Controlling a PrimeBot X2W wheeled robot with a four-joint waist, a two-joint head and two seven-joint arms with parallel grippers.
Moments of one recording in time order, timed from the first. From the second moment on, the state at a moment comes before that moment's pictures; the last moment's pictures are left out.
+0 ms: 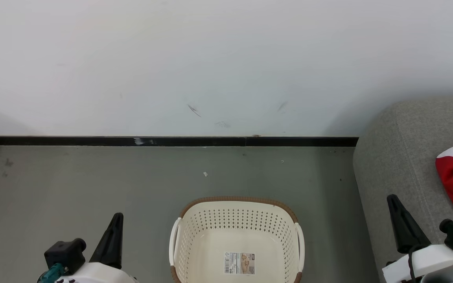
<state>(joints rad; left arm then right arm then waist) -0.08 0.16 -0.29 0.24 -0.61 0.08 -0.25 0.01 -0.11 -0.03 0.15 0.27 0.12 -0.25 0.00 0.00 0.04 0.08</state>
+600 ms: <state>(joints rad) -0.07 0.14 -0.23 0.24 -0.80 0.05 -0.18 0.01 -0.10 -0.05 0.17 0.53 0.12 -0.18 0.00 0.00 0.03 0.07</state>
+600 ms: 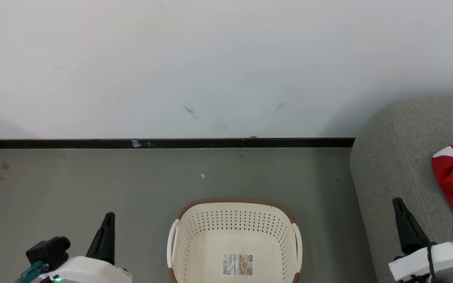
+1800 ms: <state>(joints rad) -0.07 0.10 -0.10 0.23 -1.16 0.00 -0.06 -0.01 -0.07 -0.08 0.21 1.01 0.12 -0.05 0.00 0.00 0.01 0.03</state>
